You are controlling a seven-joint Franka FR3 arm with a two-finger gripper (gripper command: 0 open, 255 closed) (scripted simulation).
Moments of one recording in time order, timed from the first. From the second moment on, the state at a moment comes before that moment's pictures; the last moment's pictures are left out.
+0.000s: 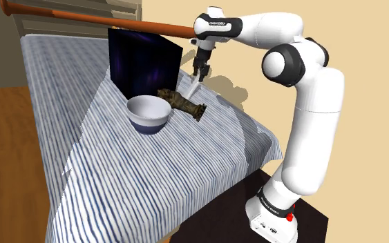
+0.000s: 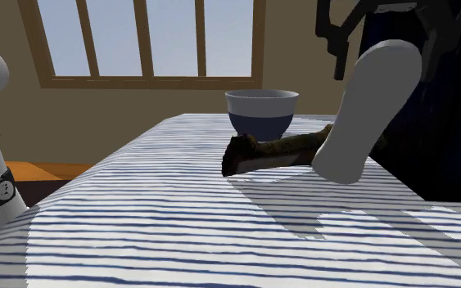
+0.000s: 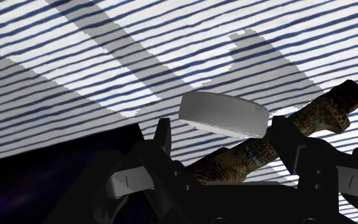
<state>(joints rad) 0.01 0.38 -0.35 -1.42 0.13 1.78 -1.52</state>
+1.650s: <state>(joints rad) -0.06 0.17 -0.44 -1.70 0.37 2.10 -1.19</state>
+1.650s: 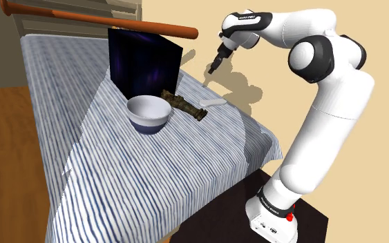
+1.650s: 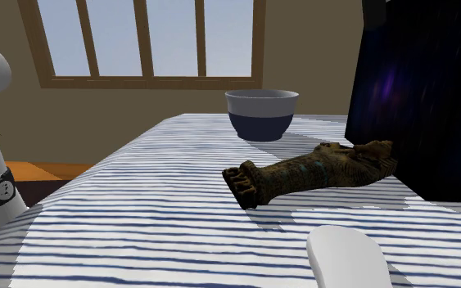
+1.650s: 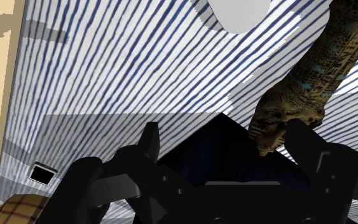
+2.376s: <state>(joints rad) -0.06 0.19 -0.44 -1.71 0.38 2.14 -1.20</state>
